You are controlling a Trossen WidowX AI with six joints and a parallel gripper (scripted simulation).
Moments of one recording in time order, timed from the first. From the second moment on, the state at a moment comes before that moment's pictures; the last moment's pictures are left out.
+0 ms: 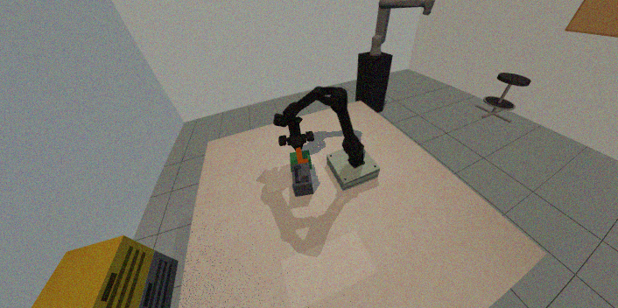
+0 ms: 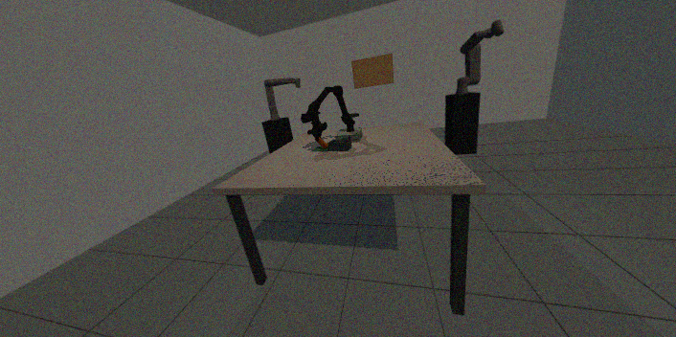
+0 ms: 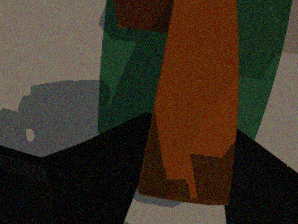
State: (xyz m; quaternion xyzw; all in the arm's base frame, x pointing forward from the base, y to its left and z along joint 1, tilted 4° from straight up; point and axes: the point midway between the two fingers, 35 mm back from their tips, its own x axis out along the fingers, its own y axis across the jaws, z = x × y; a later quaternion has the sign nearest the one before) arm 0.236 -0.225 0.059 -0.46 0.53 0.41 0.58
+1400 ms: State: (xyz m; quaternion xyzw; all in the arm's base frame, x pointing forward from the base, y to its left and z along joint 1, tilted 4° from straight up) arm 0.229 -0.225 0.144 -0.46 0.54 0.40 0.58
